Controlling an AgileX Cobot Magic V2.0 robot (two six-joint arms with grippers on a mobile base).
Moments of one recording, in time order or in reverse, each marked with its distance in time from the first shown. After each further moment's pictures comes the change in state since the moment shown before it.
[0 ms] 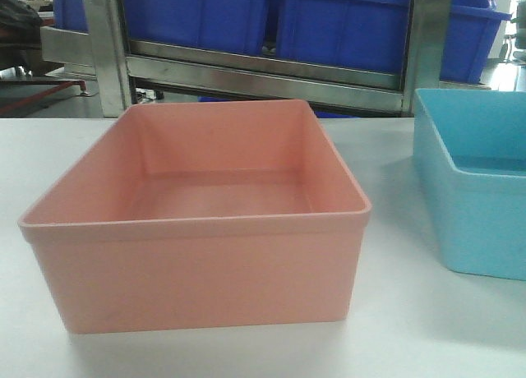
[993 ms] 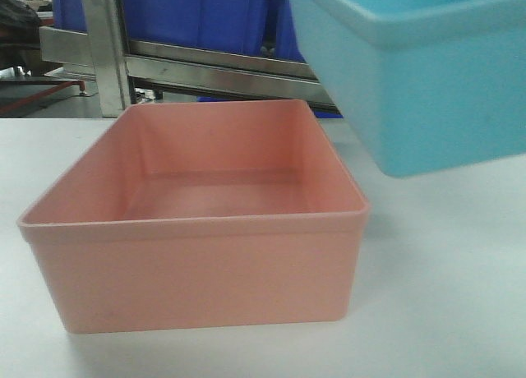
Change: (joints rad) left arm 0.000 0.000 0.001 -0.027 -0.004 0.000; right arm 0.264 -0.500 -0.037 0.295 0.149 -0.013
